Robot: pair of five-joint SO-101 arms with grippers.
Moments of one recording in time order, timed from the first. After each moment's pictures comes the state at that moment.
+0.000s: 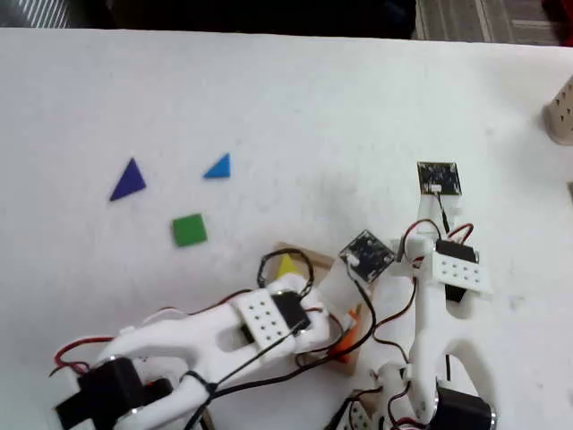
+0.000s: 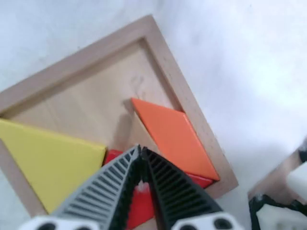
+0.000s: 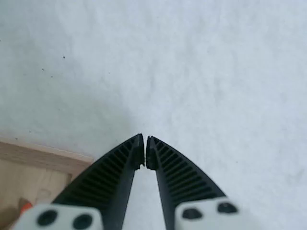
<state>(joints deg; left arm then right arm) 55.2 -11.6 50.6 38.9 14.5 10.6 -24.9 58.3 43.0 14.5</state>
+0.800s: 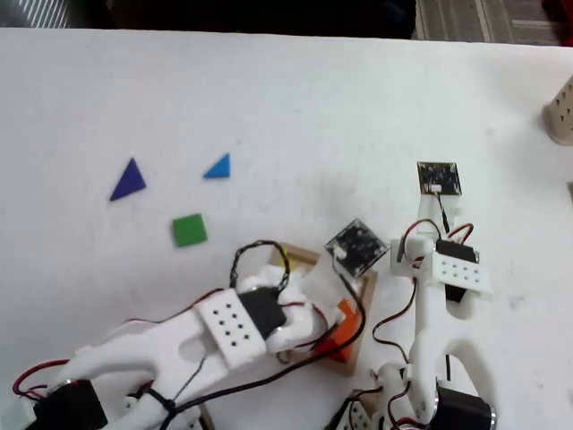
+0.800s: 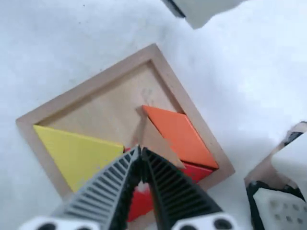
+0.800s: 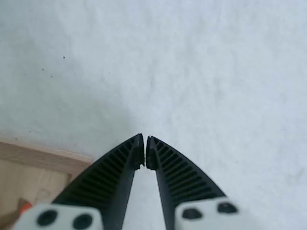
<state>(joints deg) 52.5 -26.2 52.0 46.5 9.3 10.6 -24.9 58.3 43.0 14.5</state>
